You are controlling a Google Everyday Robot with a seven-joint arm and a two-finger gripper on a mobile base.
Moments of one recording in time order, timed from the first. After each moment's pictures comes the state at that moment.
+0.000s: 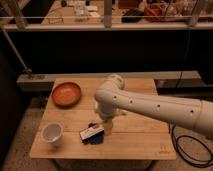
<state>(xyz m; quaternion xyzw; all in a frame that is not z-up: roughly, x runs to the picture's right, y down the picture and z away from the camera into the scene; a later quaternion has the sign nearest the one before) -0.013 0.153 0.722 -0.31 -0.10 -0.12 0.94</state>
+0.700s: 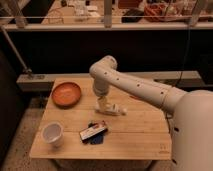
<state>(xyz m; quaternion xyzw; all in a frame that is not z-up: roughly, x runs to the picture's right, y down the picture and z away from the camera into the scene) -0.006 0.057 0.820 -0.29 -0.11 -0.11 0.94</state>
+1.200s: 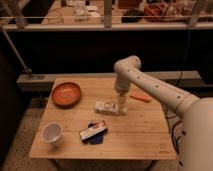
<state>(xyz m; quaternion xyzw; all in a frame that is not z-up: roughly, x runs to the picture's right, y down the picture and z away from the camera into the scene) 0.118 0.056 0.852 -0.31 -0.07 -0.02 0.95</state>
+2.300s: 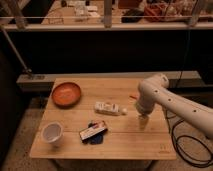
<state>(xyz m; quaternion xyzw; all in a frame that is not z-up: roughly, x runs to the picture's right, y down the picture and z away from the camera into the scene) 0.185 0.164 0.766 -0.34 -0.04 -0.01 0.94</state>
